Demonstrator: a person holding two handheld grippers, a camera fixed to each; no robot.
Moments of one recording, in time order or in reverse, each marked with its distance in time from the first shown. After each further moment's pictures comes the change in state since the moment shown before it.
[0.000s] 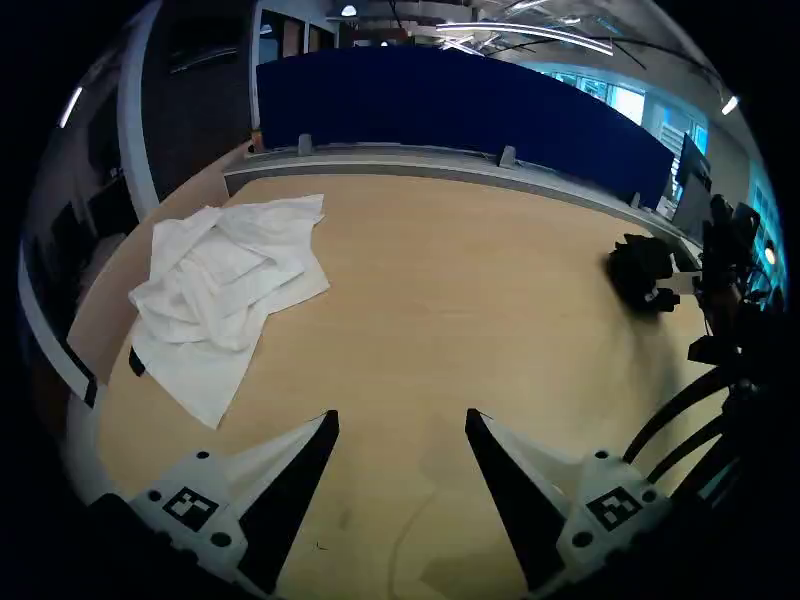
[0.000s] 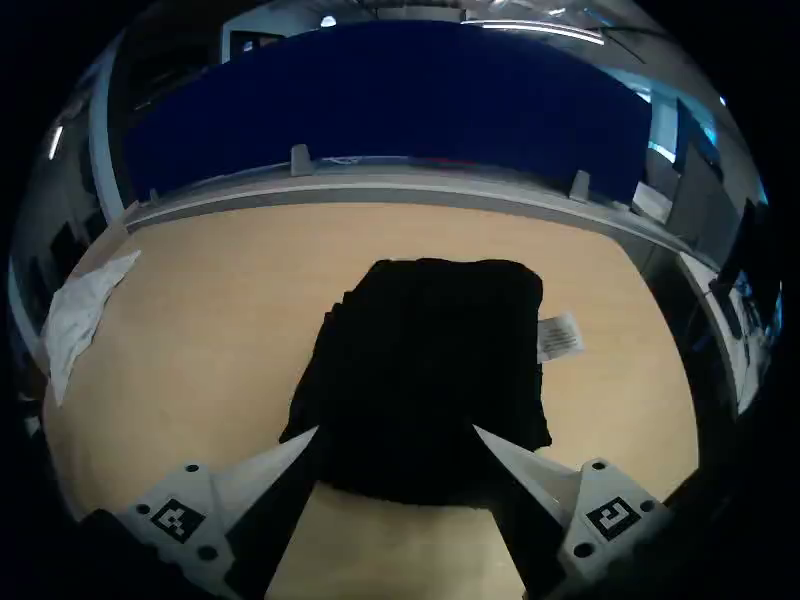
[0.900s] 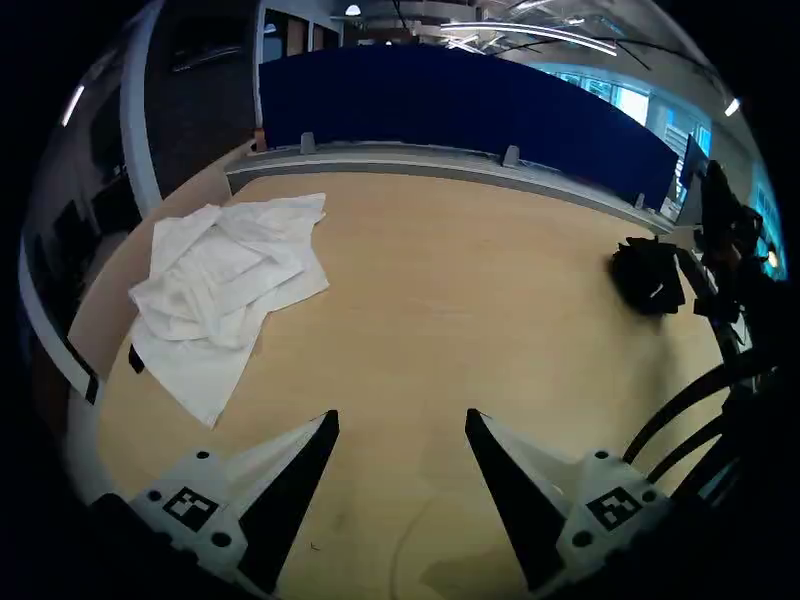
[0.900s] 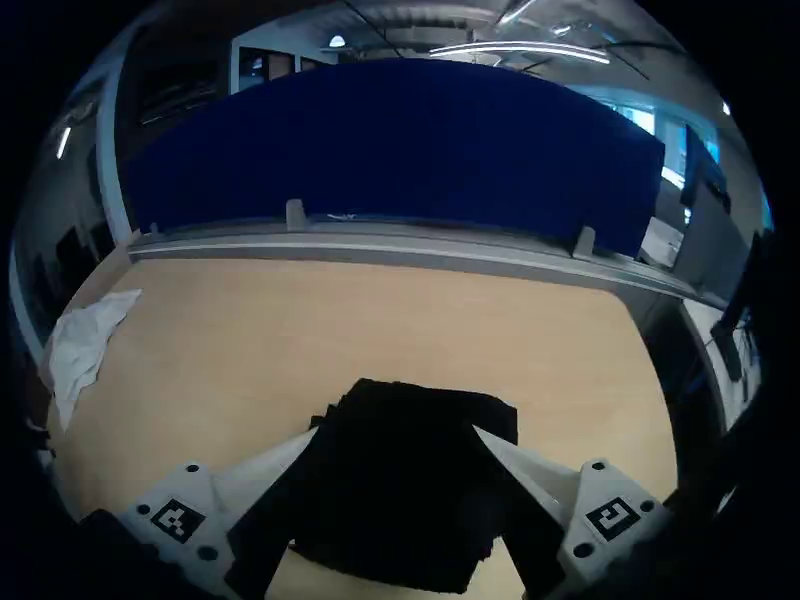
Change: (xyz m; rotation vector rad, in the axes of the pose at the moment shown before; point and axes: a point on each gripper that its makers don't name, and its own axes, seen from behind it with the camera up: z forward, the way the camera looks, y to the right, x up) left arm -0.001 0.003 0.000 0.016 -0.004 -0.011; right arm 0.101 0.022 0.010 0.019 0.088 -0.018
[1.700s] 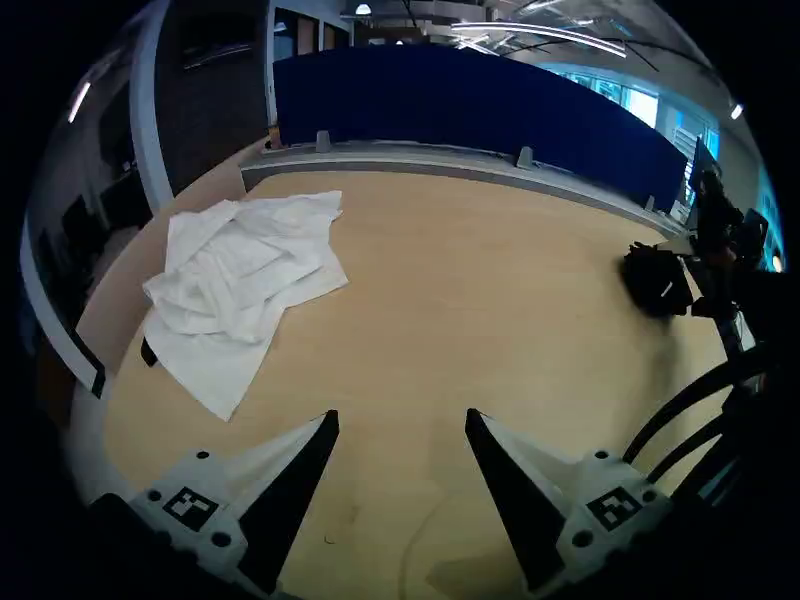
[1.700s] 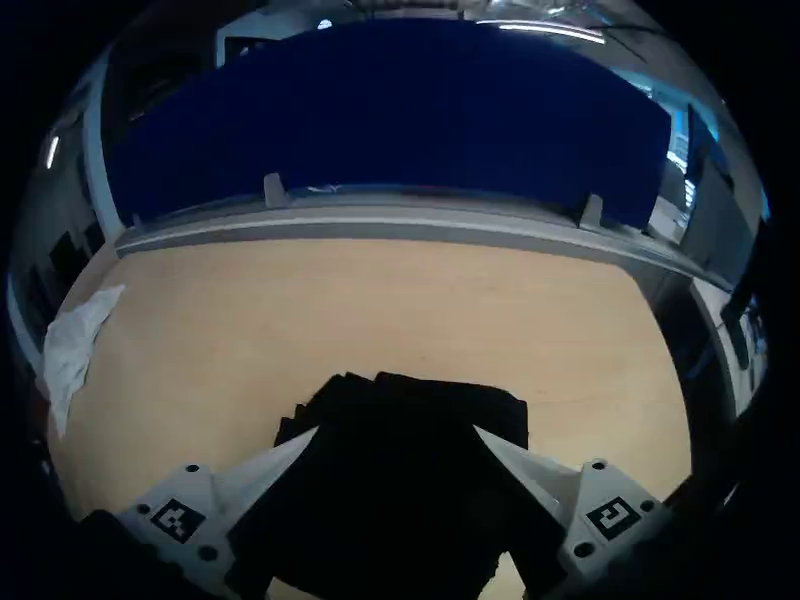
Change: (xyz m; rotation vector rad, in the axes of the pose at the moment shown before) left arm -0.002 -0.015 -0.006 0.035 0.000 -0.012; right arm -0.010 0.006 0.028 0.000 -0.042 0.035
